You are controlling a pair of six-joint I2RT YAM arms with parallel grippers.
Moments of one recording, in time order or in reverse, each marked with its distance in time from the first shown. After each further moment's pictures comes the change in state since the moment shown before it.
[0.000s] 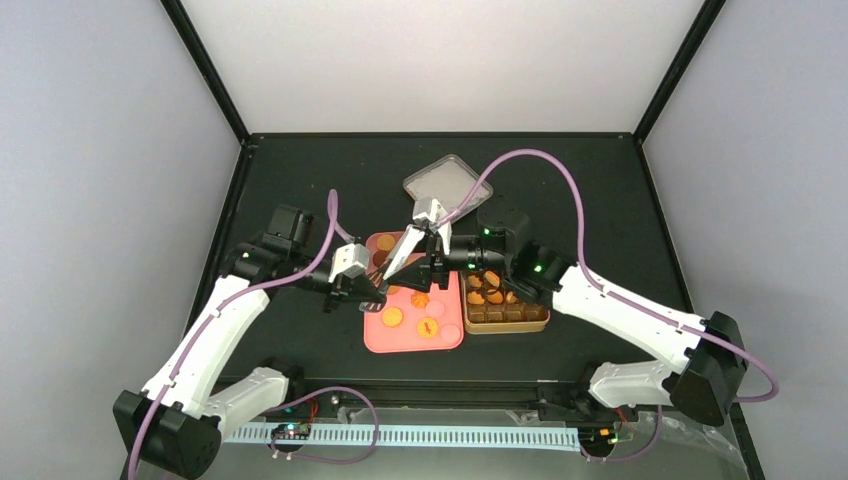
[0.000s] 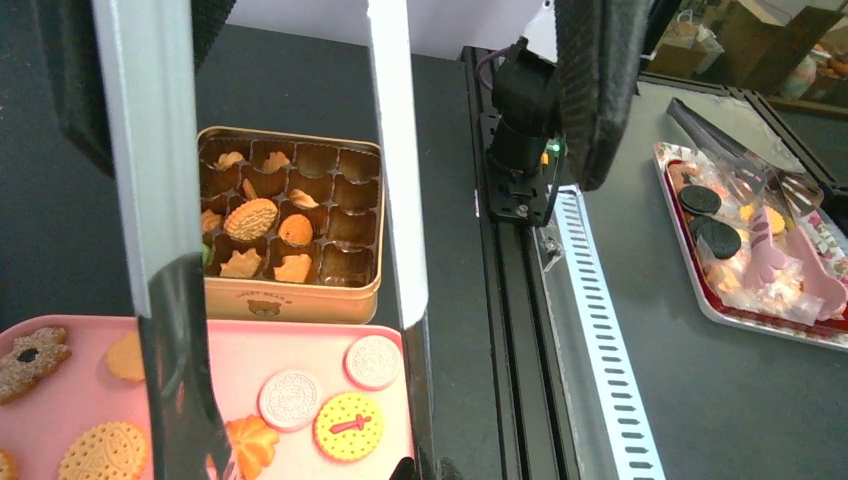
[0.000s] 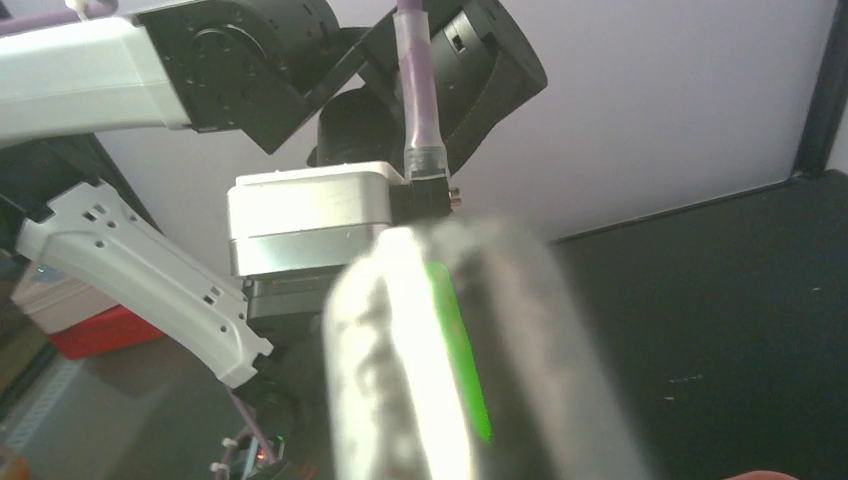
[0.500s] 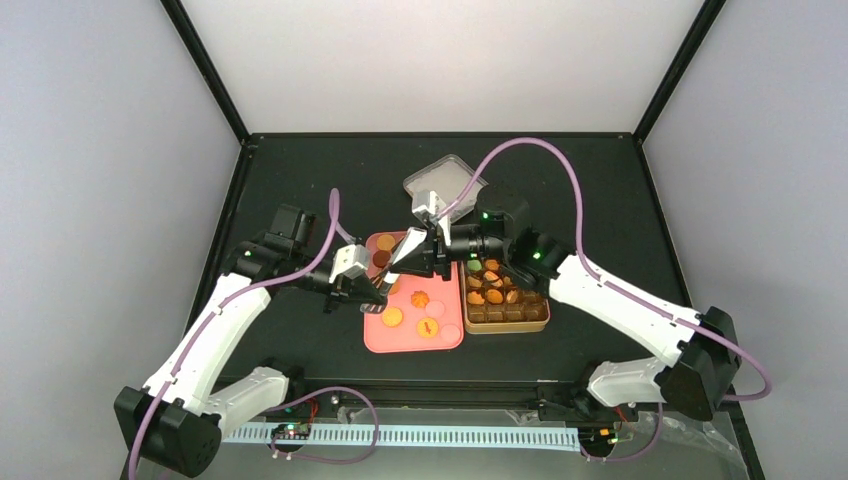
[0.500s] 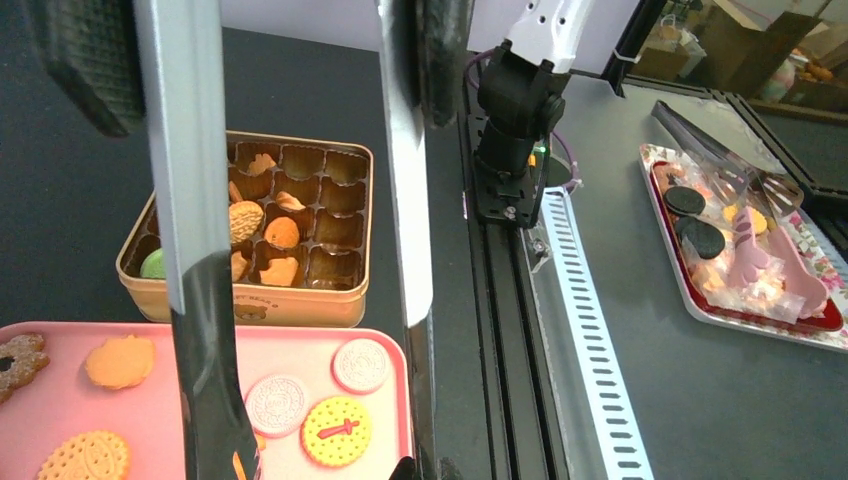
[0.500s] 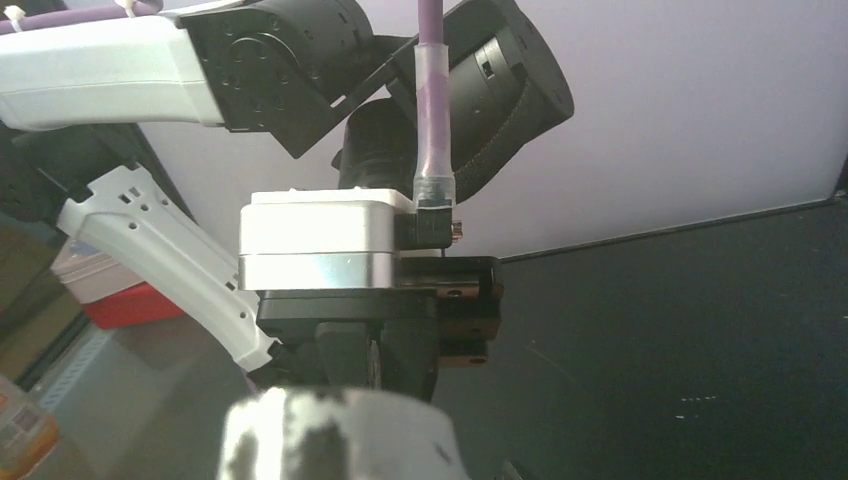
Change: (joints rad) left arm 0.000 0.013 0.000 -0.016 0.020 0.020; right arm -0.051 0.043 0.066 -0.040 -0.124 -0.053
